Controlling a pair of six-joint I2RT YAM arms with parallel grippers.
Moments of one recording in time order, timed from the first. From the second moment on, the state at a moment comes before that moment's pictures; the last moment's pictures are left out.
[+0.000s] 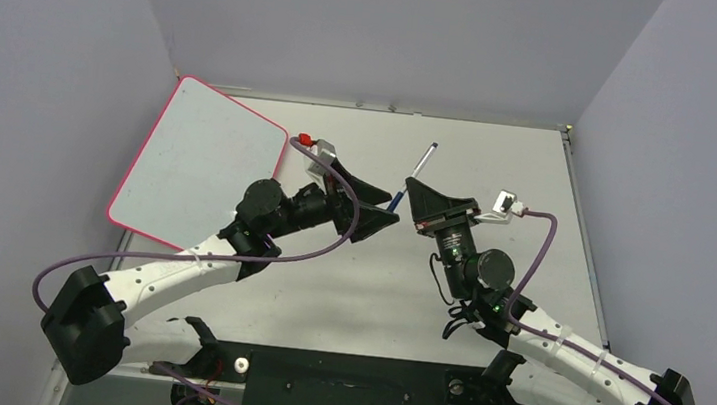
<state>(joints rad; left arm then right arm) -0.79 1.20 0.77 0.71 0.43 -0.65 0.92 0.88 0.57 0.63 0.54 0.88</state>
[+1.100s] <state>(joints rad) -0.81 1.28 0.87 0.57 0.36 -0.57 0.94 0.88 0.57 0.58 0.52 0.82</state>
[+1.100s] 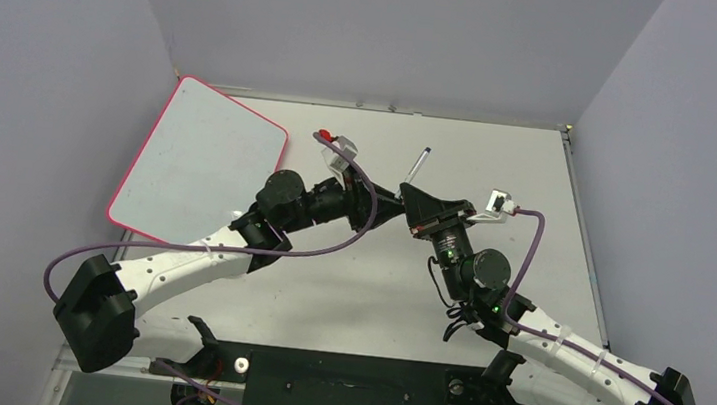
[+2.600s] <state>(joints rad) -0.83 1.27 0.92 0.43 0.35 -0.48 0.94 0.86 0.58 0.57 0.53 0.77</state>
